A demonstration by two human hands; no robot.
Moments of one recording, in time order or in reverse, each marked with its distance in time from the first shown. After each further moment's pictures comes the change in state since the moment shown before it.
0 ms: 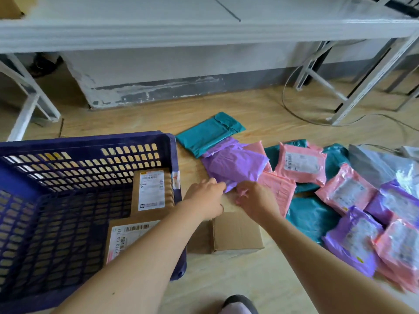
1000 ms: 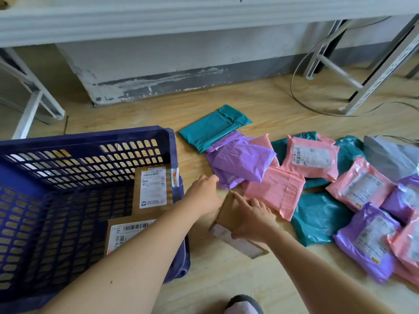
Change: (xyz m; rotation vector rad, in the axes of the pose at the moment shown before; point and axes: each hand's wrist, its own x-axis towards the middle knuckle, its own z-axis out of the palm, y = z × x) left_hand 0.018 -0.004 0.015 -0.280 -0.053 -0.207; right_hand -0.003 0.045 0.051 -0.266 -0.391 -0.044
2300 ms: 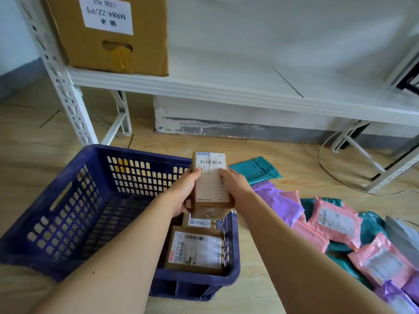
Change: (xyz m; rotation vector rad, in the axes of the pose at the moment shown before) left_hand -0.114 -0.113 -0.124 -1.356 0.207 -0.230; right_hand -0.042 -0.246 -0.122 1.121 0.076 0.007
